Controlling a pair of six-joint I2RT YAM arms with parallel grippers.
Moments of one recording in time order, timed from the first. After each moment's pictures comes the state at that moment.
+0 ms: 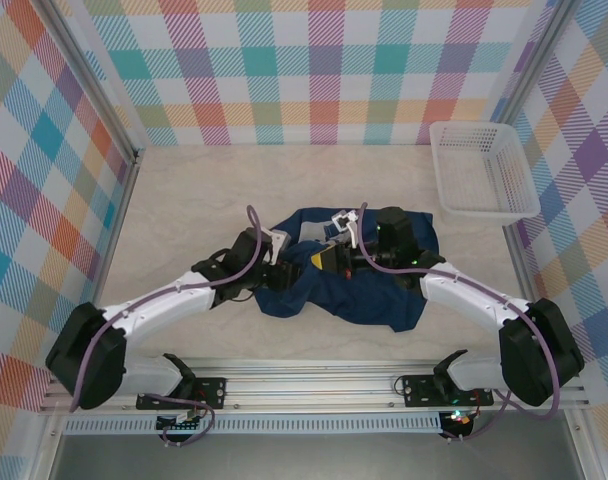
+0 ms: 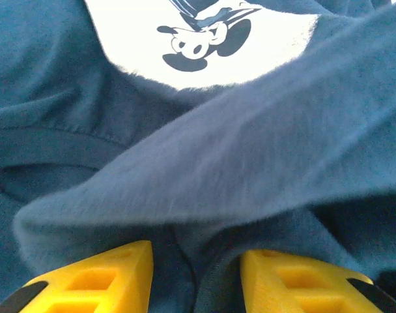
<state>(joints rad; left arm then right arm) -0.69 1.33 0.78 -0.25 0.14 -0.38 0.58 1.30 0.75 0.12 -0.82 0.44</state>
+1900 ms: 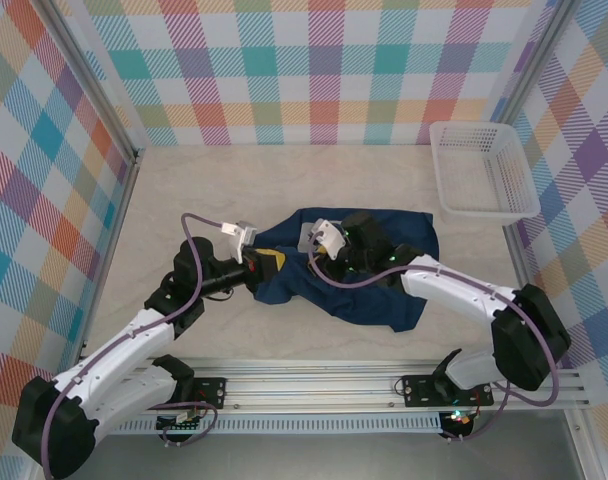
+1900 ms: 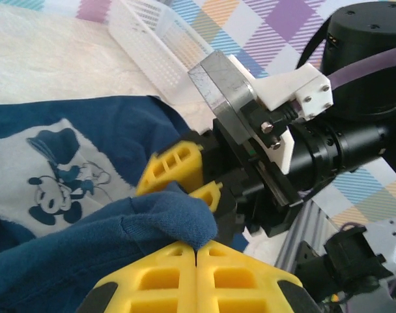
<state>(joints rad) -0.51 0.89 0.54 0.11 0.52 -0.47 0.74 1.40 0.90 -0.19 -0.28 -0.12</state>
